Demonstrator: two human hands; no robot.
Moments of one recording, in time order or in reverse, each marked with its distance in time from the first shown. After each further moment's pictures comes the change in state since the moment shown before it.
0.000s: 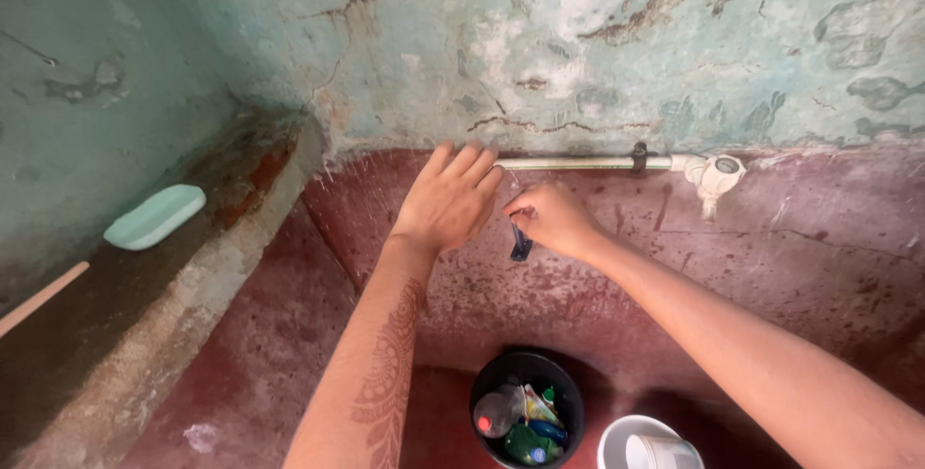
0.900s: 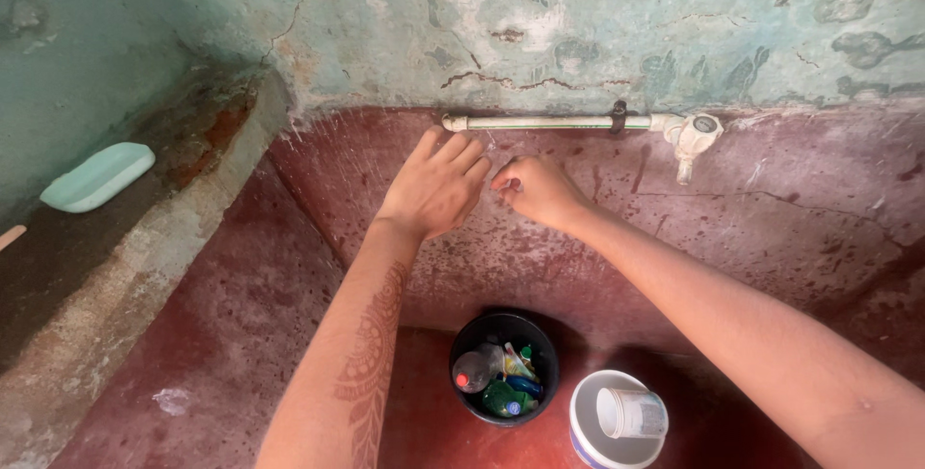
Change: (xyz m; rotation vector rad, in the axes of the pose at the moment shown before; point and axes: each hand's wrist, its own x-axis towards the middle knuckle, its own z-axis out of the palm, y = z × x) left_hand -0.006 0.035 0.006 -0.066 -0.131 0.035; right_hand -0.017 0.005 -0.004 -0.042 -0.138 0.176
